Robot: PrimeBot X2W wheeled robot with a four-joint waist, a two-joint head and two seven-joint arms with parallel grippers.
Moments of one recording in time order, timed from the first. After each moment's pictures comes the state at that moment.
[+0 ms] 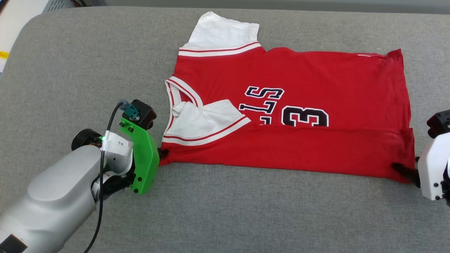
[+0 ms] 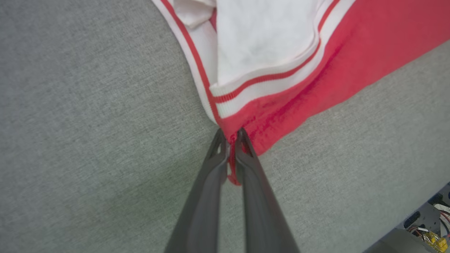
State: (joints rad) left arm -0.81 0.66 -1.07 0.34 -1.05 -0.13 0.46; right arm -0.40 -0.73 0.44 0.28 0.79 0.13 0.69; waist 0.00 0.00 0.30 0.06
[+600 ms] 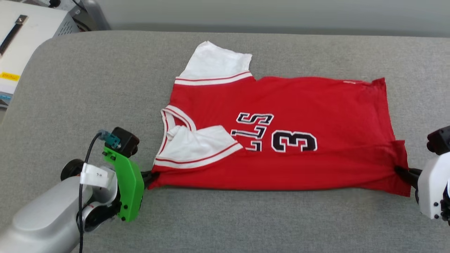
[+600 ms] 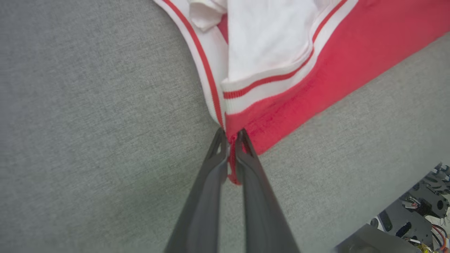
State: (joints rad) left arm -0.68 0.74 -1.07 0.29 -1.10 -0.12 0.32; right arm -0.32 -0.76 0.47 0.22 0.84 0.13 0.47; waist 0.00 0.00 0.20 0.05
